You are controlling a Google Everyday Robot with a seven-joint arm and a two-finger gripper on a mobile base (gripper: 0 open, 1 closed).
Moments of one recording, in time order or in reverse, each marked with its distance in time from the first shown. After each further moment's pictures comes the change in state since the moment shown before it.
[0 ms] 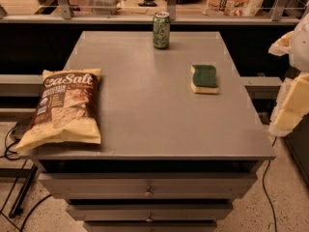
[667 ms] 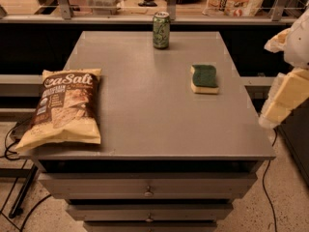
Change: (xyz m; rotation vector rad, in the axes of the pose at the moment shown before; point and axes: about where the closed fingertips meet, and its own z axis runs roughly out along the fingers) arm -0.009 -0.015 0.008 0.019 -0.081 0.027
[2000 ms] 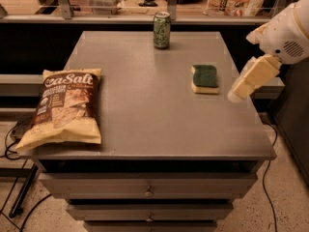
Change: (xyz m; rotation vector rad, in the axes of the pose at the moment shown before) arm -0.033 -0.058 0.041 0.029 -0.223 0.105
